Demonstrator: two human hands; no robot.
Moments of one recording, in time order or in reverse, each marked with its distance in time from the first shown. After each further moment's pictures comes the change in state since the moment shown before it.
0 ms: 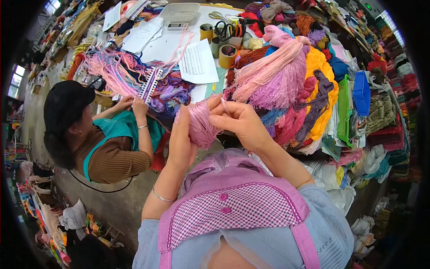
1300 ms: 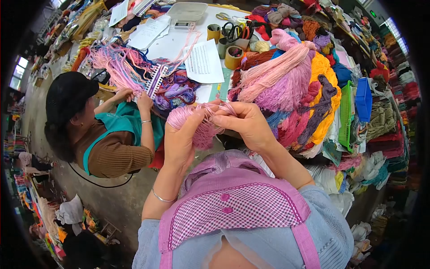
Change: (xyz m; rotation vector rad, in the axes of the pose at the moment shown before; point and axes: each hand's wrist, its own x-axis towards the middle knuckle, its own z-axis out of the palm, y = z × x) left_hand -0.011 0.027 0.006 0.081 0.111 0.088; right_hand 0.002 -0.003 0.013 0.021 0.024 -0.024
